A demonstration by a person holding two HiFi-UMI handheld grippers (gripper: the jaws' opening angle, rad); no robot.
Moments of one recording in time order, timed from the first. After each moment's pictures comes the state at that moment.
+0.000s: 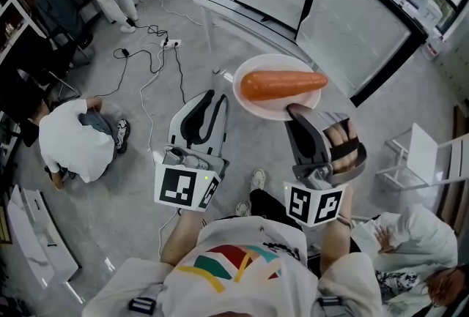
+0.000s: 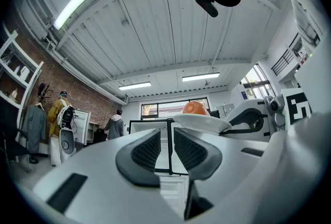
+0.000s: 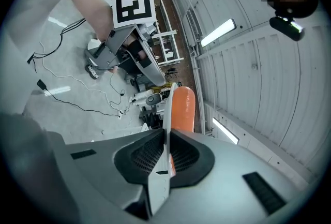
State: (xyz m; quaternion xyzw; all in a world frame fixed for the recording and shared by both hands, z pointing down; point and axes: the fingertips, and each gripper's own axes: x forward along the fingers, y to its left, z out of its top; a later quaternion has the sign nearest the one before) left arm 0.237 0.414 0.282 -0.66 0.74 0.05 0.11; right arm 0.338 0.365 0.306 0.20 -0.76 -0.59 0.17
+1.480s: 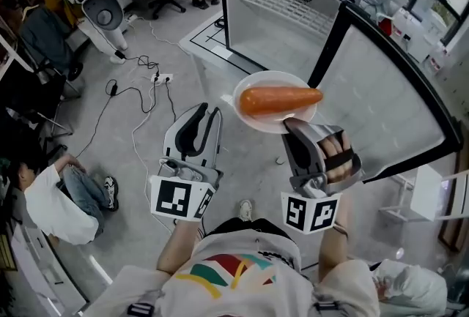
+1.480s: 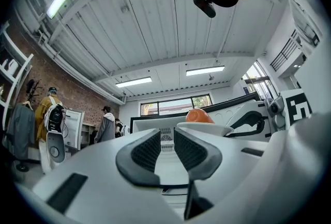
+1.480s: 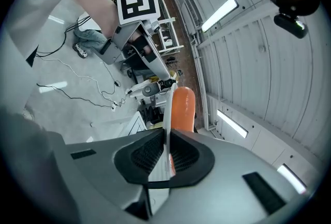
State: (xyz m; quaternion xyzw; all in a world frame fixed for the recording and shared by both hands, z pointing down) left arm 0.057 0.172 0.279 -0.66 0.74 0.04 0.12; right arm 0.166 0.118 0.318 0.20 -0.77 -0.58 0.19
